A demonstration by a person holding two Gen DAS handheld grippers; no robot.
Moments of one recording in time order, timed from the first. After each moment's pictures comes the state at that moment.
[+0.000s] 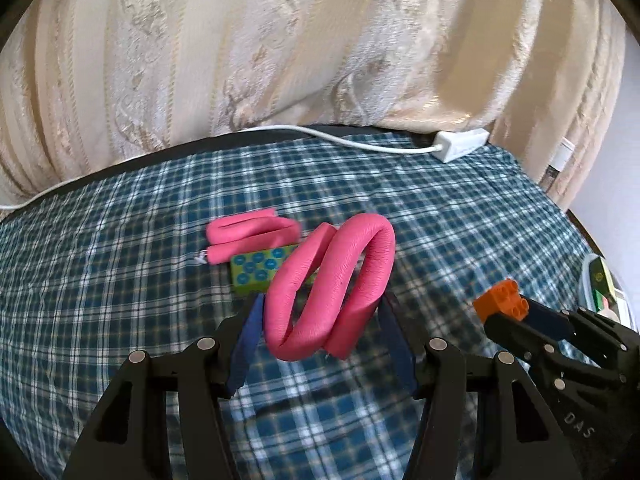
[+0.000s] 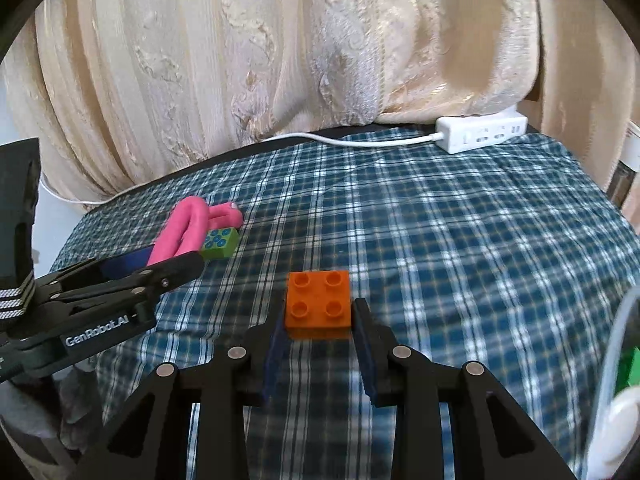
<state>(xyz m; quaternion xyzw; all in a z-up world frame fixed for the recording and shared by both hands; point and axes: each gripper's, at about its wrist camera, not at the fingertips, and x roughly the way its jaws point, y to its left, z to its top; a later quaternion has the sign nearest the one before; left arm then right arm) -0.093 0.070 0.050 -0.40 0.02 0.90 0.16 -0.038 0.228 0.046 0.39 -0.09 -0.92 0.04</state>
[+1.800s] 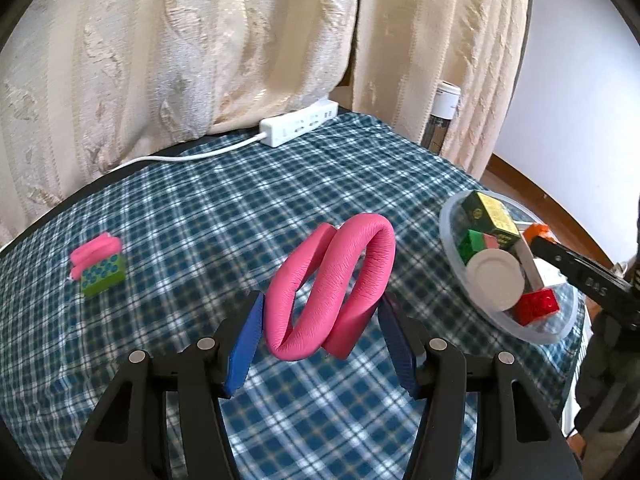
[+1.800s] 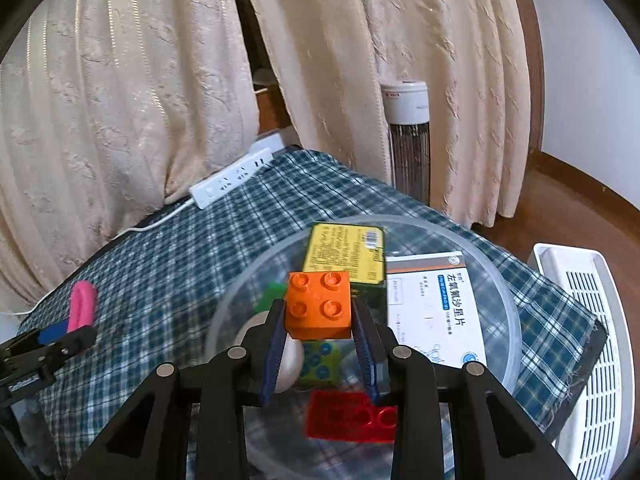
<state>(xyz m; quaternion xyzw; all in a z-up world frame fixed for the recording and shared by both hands) 0.001 0.204 0.072 -0.38 0.08 0.87 0.30 0.113 0.439 0.063 0.31 -0.18 -0.92 -0.18</state>
